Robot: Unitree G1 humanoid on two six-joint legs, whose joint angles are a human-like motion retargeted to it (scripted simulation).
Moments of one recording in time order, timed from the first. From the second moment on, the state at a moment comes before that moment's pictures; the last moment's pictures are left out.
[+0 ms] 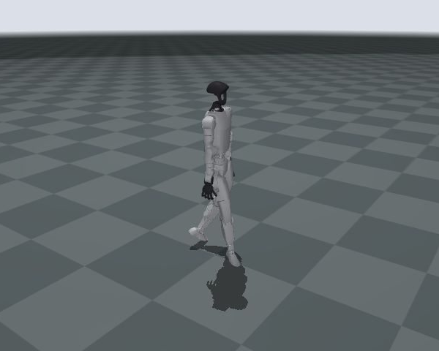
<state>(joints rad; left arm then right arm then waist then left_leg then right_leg) 0.05 0.06 0.33 1.53 -0.04 0.11 0.03 -0.03 -0.10 -0.30 1.58 -0.40 0.13 0.08 -0.18 -0.15 -0.09 0.13 0.09 0.73 0.54 0.16 0.21 -0.16 -0.31 -0.96 0.15 -0.07 -0.12</state>
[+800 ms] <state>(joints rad) -0.05 0.04 0.34 1.56 -0.06 0.09 0.05 -0.03 -0.09 -0.20 1.51 -0.55 0.12 0.09 -0.18 -0.03 -0.01 0.02 -0.22 -0.20 0.05 0.01 0.14 -0.09 -0.07 -0.39 0.19 -0.07 -0.06</state>
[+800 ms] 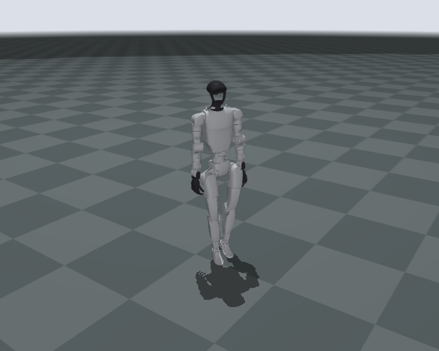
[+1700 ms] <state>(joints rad) -0.05 0.04 0.31 1.61 -0.01 0.10 0.04 -0.03 -0.10 -0.28 1.58 -0.43 0.13 -0.05 -0.32 0.07 -0.07 0.08 0.03 0.71 -0.03 -0.15 -0.03 -0.11 -0.16 -1.10 -0.02 0.09 -0.04</state>
